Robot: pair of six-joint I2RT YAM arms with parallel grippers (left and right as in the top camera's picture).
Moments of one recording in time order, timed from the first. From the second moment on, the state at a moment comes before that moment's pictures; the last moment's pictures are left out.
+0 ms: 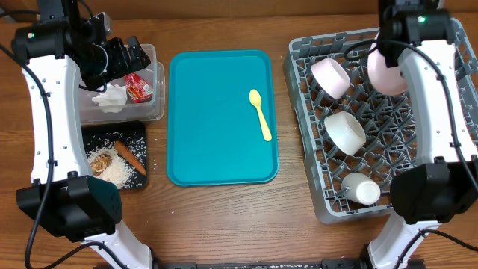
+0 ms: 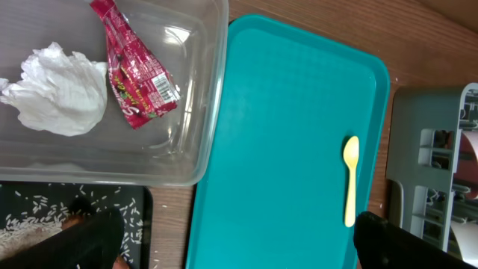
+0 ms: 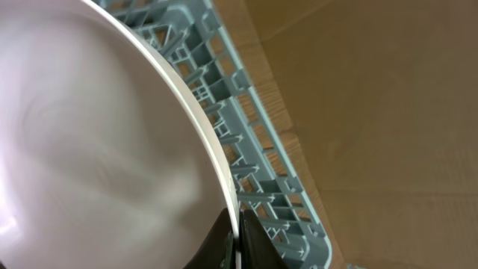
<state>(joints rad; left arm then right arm) 0.19 1.91 2.05 -1.31 0.34 -0.16 0.04 1.96 2.04 -1.27 0.85 0.15</state>
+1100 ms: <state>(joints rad) 0.19 1.91 2.05 -1.31 0.34 -0.16 0.10 1.95 1.82 -1.13 0.85 0.21</state>
